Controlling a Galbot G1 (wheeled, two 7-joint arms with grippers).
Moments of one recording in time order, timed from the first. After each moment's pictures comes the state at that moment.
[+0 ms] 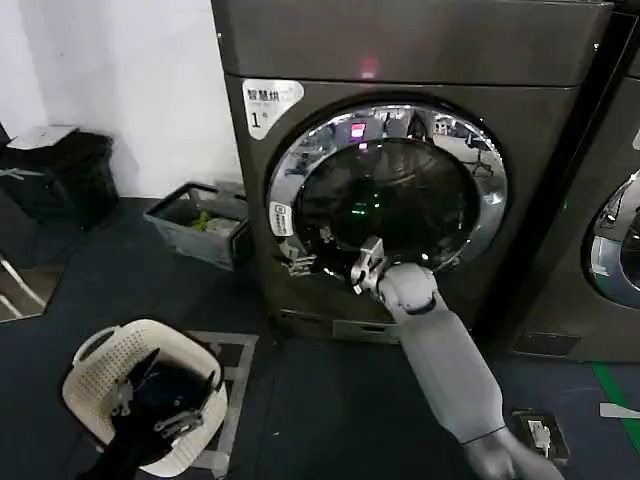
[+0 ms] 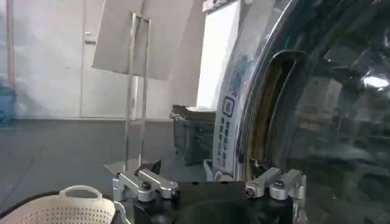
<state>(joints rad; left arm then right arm) 1.88 -1.41 -0.89 -2.37 -0.20 -0.09 0.39 -0.41 1.44 0.10 1.29 0.22 -0.18 -0.71</state>
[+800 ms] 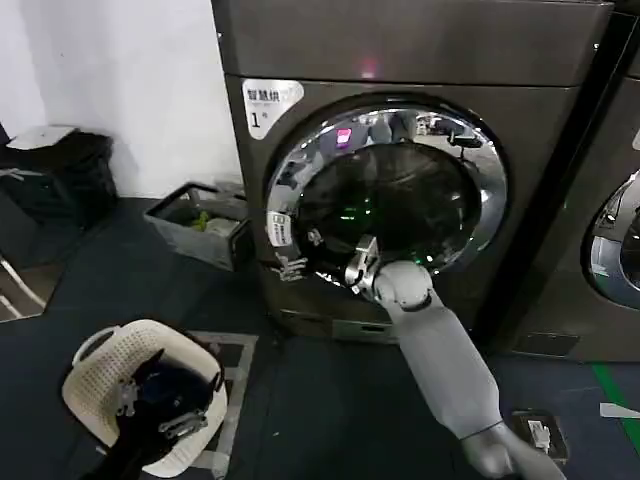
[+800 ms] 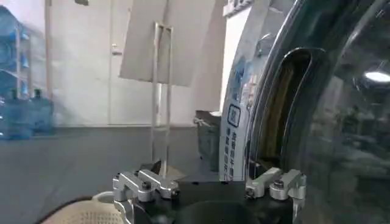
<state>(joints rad) 1.88 -1.41 -0.88 -2.37 -0.18 -0.09 0.40 -0.44 1.43 0.11 1.33 0.31 -0.24 -0.85</state>
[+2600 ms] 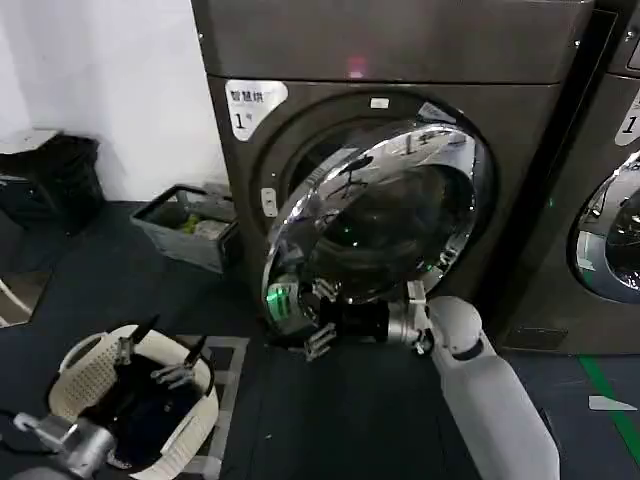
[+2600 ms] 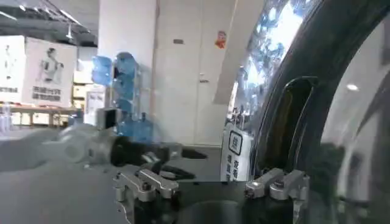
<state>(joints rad) 1.59 -1.18 -0.88 -2.19 -0.35 0.15 0.38 -0.69 1.25 0.20 1.67 0.48 -0.17 -1.27</state>
